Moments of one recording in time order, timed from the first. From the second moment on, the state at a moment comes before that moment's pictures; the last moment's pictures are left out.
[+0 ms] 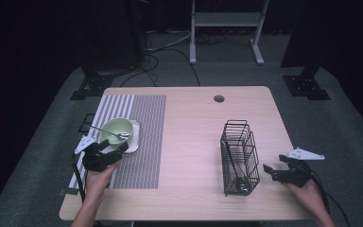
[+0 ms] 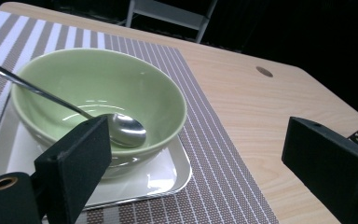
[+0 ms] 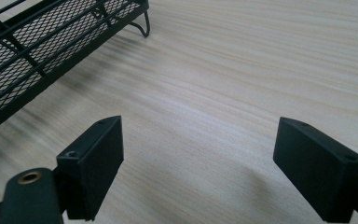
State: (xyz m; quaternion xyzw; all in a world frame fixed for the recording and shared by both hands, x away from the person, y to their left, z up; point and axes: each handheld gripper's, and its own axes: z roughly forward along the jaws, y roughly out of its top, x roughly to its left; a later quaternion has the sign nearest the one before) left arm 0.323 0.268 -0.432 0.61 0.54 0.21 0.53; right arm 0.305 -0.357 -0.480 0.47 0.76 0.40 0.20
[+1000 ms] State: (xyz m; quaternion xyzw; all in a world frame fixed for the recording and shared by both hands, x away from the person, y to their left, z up) left arm 0.328 0.218 -0.429 0.66 0.49 0.20 0.53; right arm 0.305 -0.357 -0.480 0.47 0.76 0.40 0.20
